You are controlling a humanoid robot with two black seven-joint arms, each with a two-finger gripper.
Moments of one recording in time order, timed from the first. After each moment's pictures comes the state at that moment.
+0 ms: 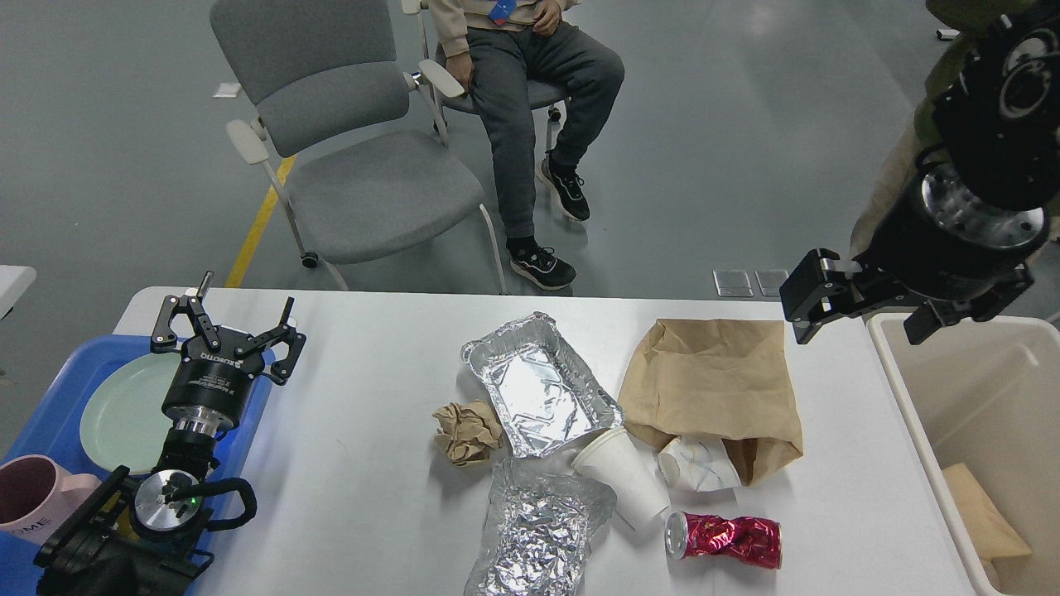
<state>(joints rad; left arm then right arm) -0.34 0.16 -1.32 -0.69 0.04 -0.63 -0.20 2.52 -0.32 -1.37 1.66 0.00 0.73 -0.21</state>
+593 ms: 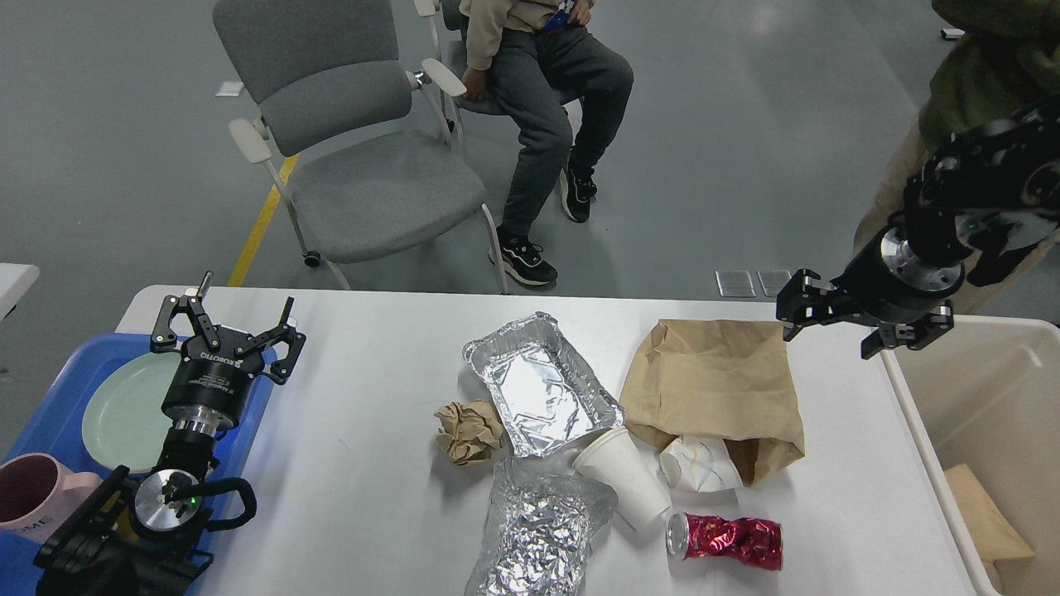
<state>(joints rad) -0.34 0.16 -1.32 -0.69 0.04 -0.63 -0.20 1.87 -0.38 -1.22 1.17 -0.01 0.60 -0.16</state>
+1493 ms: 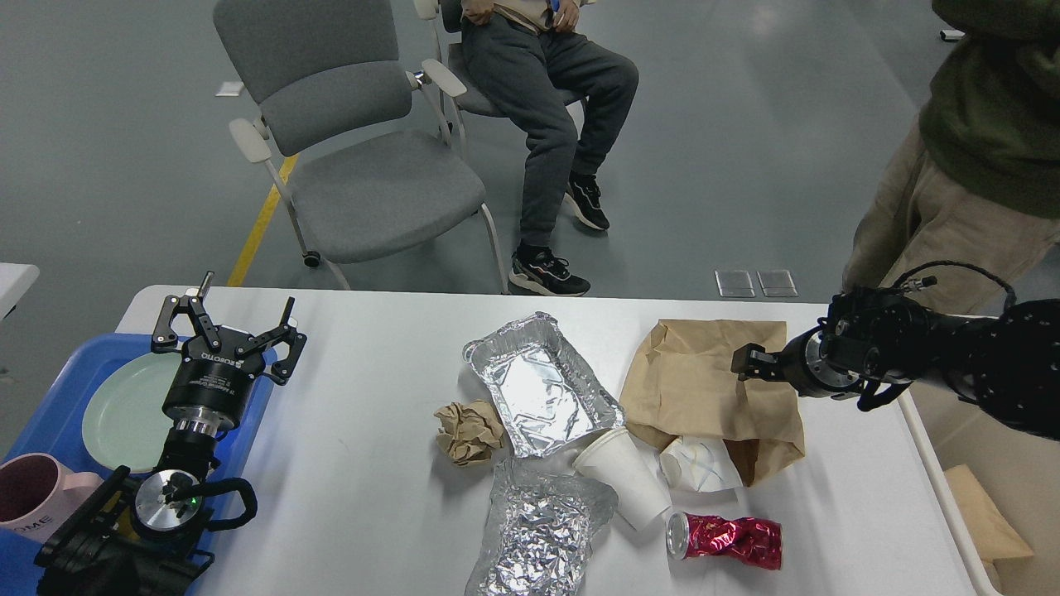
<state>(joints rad) -0.34 0.16 -1.32 -0.69 0.04 -0.63 -0.20 1.25 -0.18 -1.14 0.64 -0.04 0.31 0.00</state>
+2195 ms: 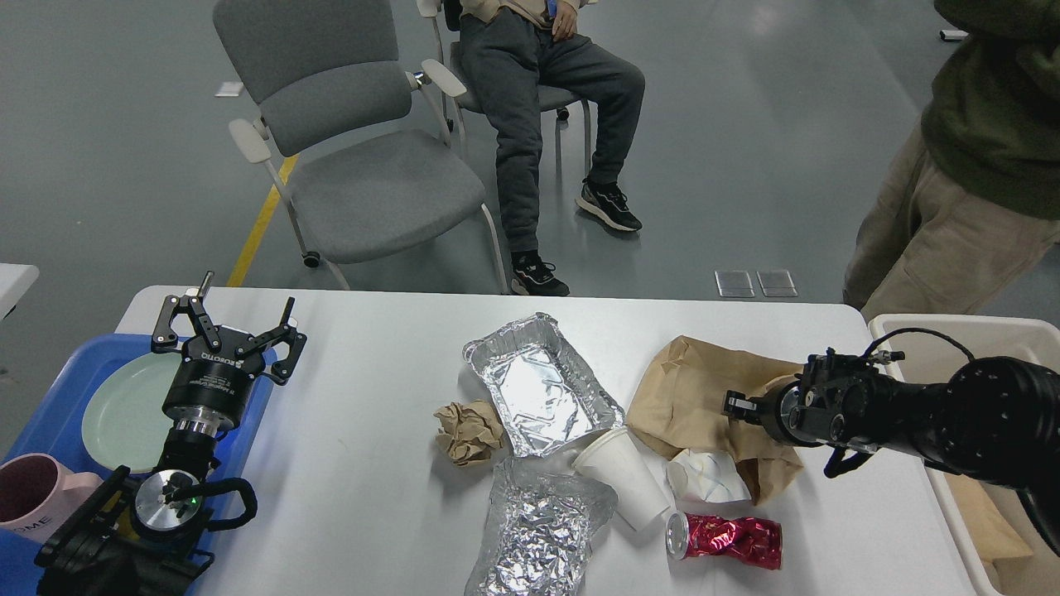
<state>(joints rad) -0.34 0.16 -1.32 -0.69 0.04 -0.63 -0.20 1.11 -0.12 -1.12 0.65 -0.04 0.08 -0.02</state>
